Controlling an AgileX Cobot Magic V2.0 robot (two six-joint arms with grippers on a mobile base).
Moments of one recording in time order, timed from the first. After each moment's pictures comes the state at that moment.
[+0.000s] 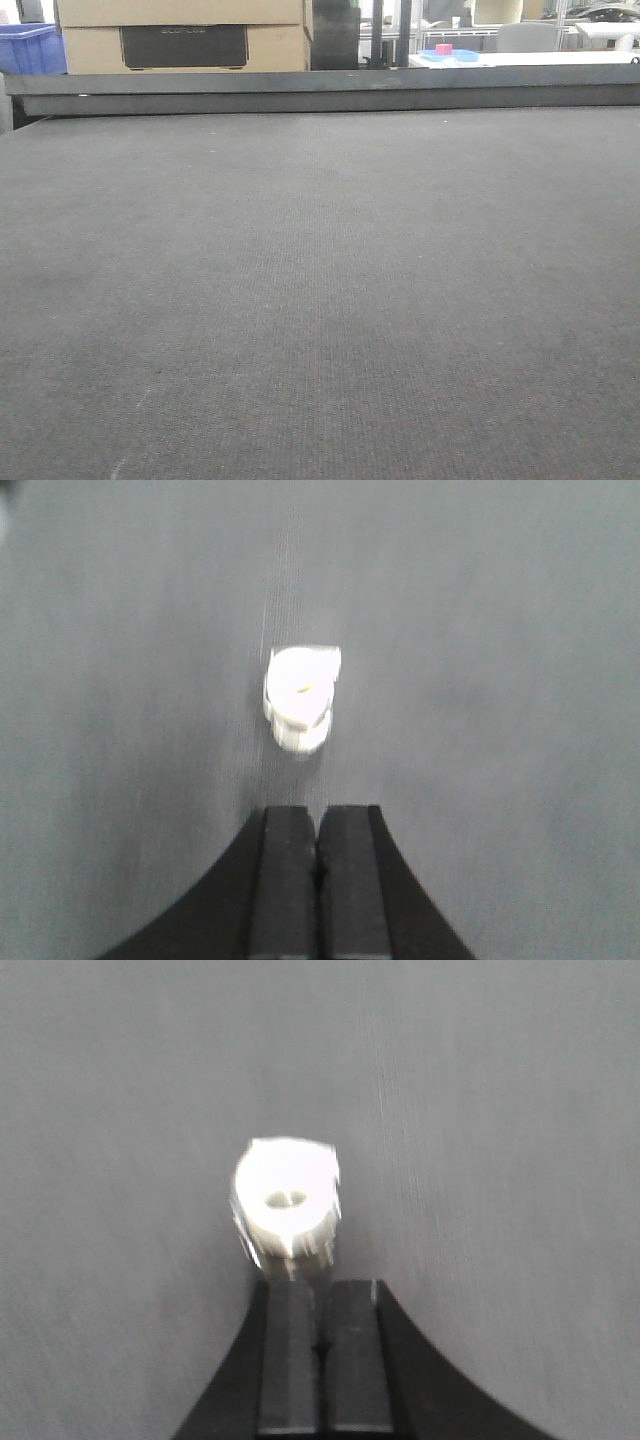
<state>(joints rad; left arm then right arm) 0.01 0.83 -0.99 0.09 1.12 -0.08 -0.10 0.80 -0.80 0.00 0.95 -0.01</state>
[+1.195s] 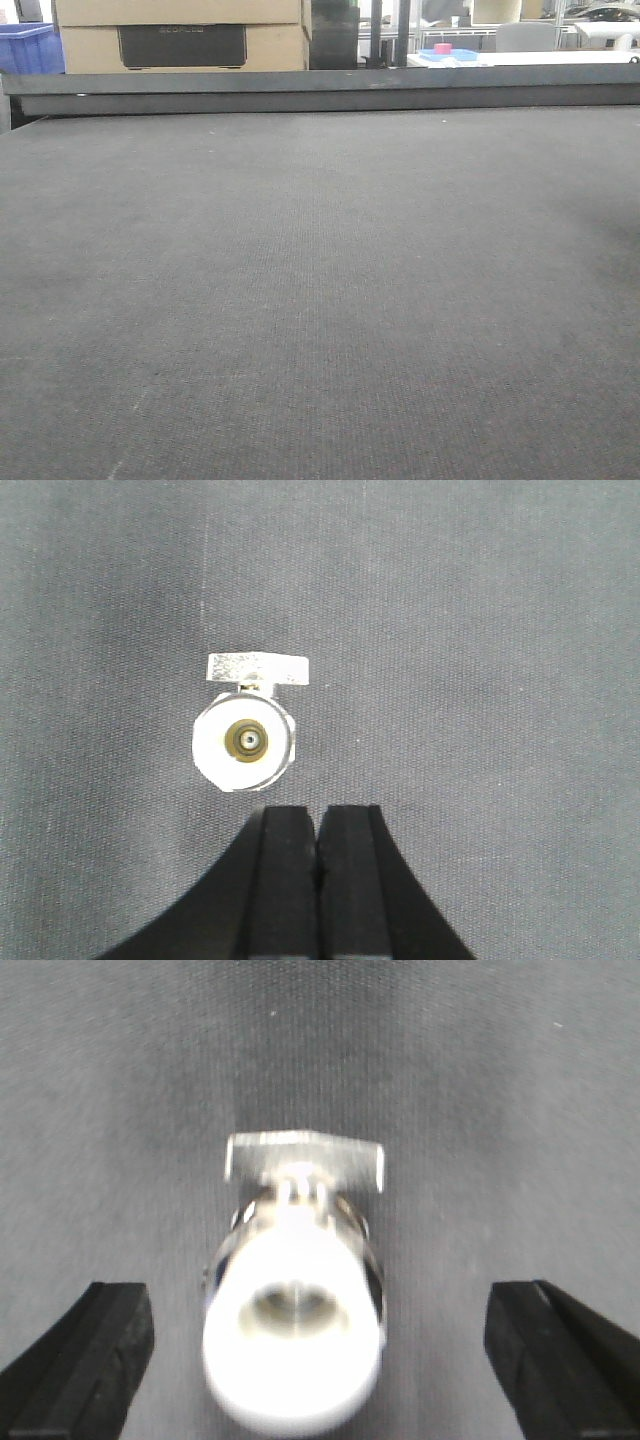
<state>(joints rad) 0.01 1.24 -1.14 0.03 1.11 -0.08 -0.10 1.47 -1.15 0.04 1.14 -0.01</state>
